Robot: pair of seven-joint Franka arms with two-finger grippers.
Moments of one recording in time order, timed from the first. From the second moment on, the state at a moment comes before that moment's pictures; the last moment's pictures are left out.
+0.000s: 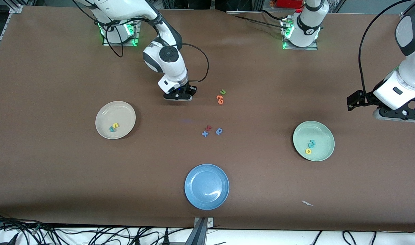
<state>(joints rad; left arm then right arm) -0.16 0.09 0.14 -1.70 0.05 1.79 0.07 0.50 0.47 0.27 -2.18 -0.25 2.71 1.02</state>
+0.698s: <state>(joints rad) -0.16 0.07 0.15 -1.71 0.03 1.76 0.07 0.21 0.26 0.26 -2.17 -0.26 2.43 0.57</state>
